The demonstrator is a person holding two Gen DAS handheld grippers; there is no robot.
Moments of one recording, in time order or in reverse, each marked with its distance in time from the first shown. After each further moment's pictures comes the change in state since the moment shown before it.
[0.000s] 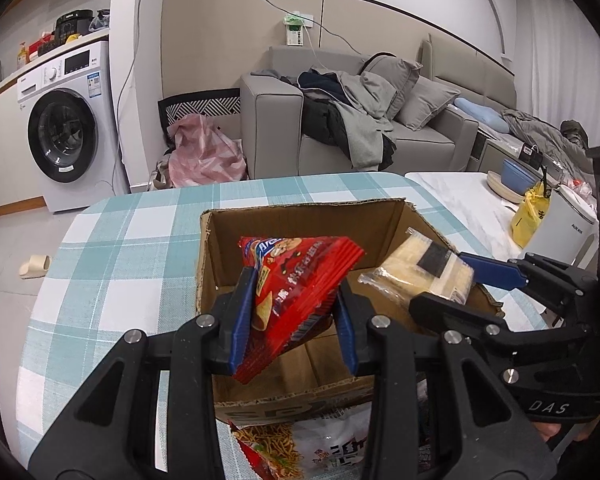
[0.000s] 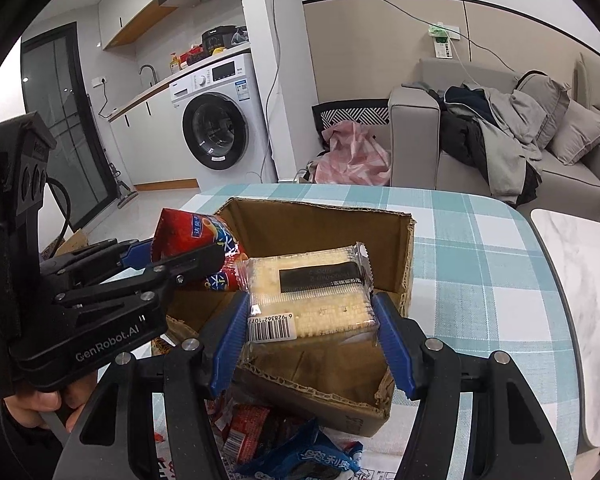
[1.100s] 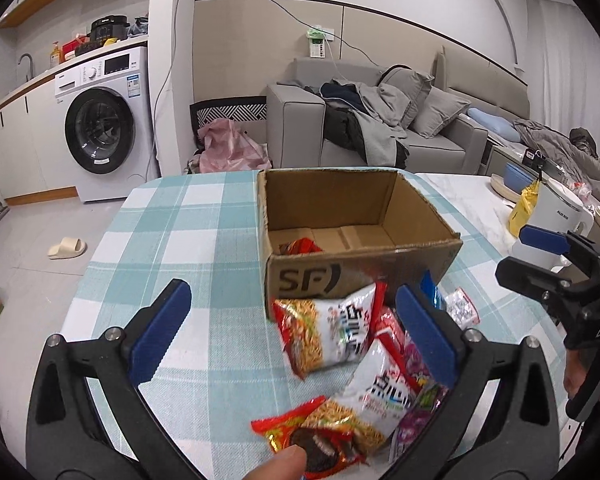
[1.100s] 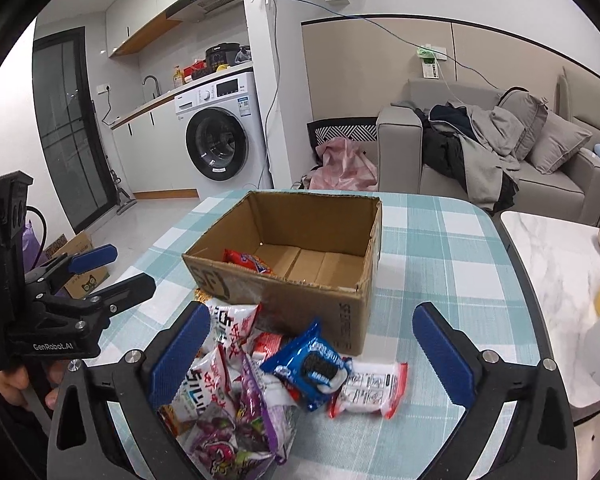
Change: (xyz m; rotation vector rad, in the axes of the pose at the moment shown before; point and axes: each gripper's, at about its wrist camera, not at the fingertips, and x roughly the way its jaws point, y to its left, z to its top) left arm -0.144 0.011 -0.083 -0.023 -0.046 0.087; right arm -0.113 0.013 -0.059 -0.010 -0.068 -0.032
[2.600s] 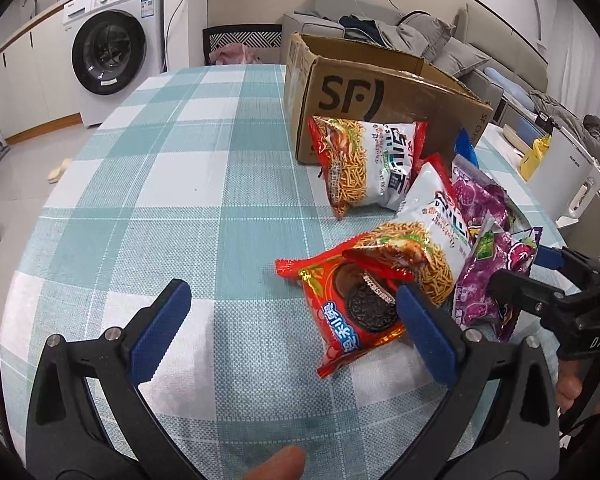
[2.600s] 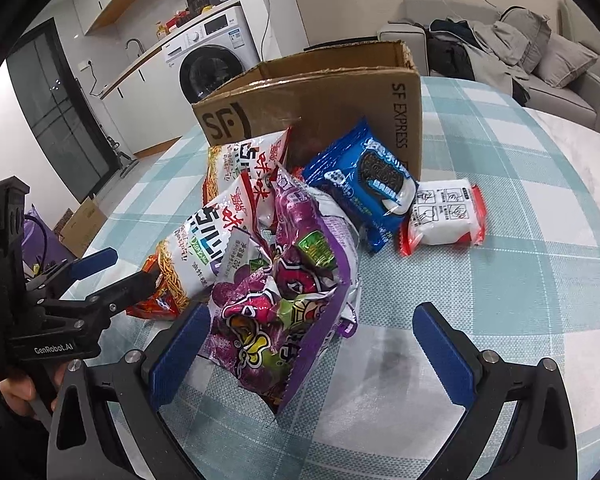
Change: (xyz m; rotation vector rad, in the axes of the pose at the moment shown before) left arm 0.017 0.024 -0.112 -0.097 0.244 -0.003; right arm 0.041 0.037 -0.111 0.120 0.261 0.049
